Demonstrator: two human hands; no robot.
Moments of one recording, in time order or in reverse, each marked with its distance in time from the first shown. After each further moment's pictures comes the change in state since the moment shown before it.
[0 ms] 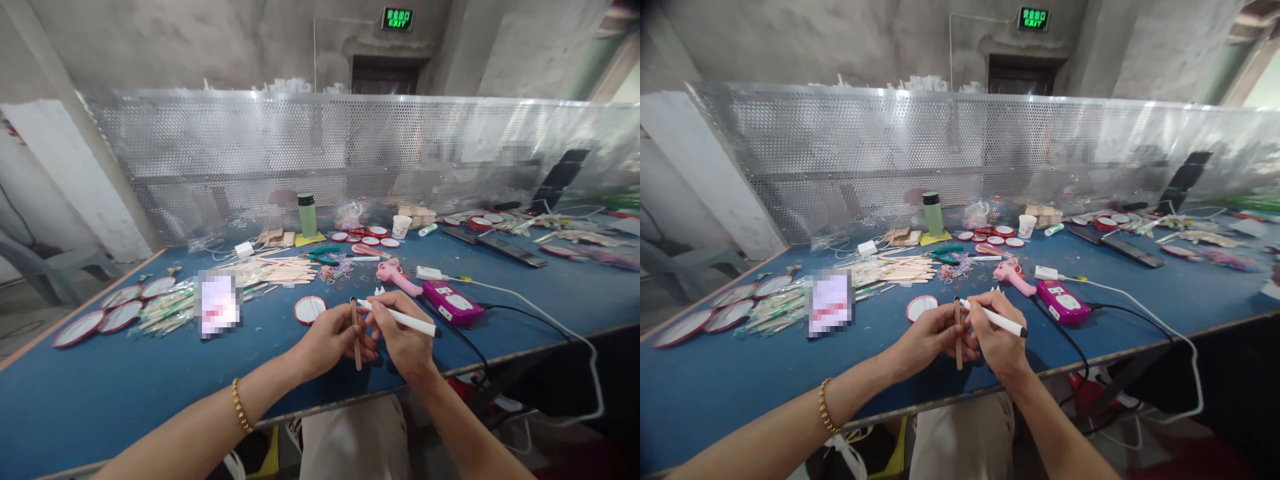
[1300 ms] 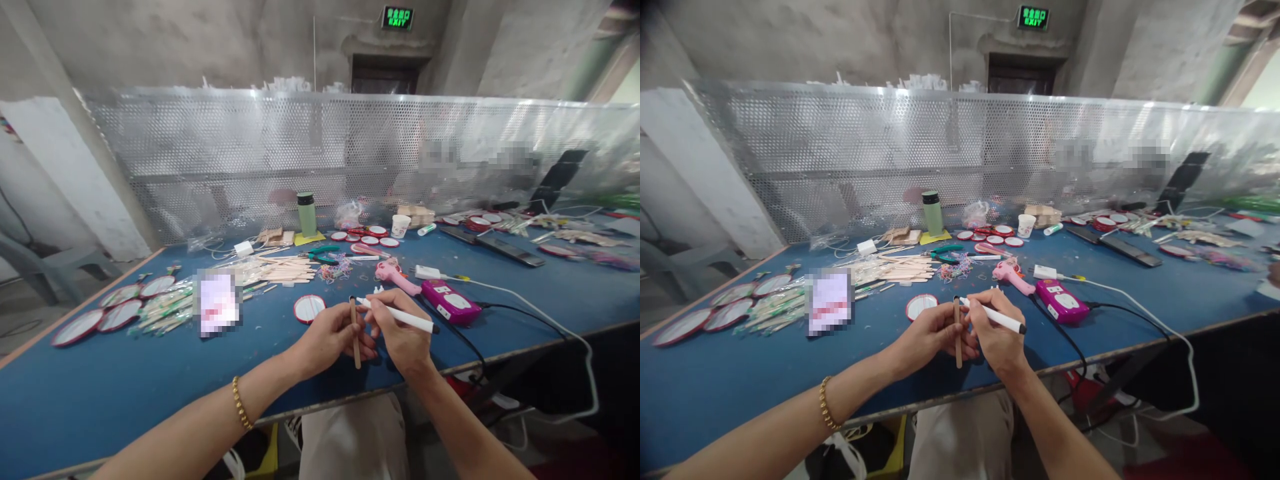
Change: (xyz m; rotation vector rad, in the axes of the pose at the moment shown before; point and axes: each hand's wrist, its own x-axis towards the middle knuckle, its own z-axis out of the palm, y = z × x) left_hand 0.000 0.000 -0.001 -0.023 -0.012 -0.007; right_hand 0.001 -0.004 0.002 0.026 0.018 0.049
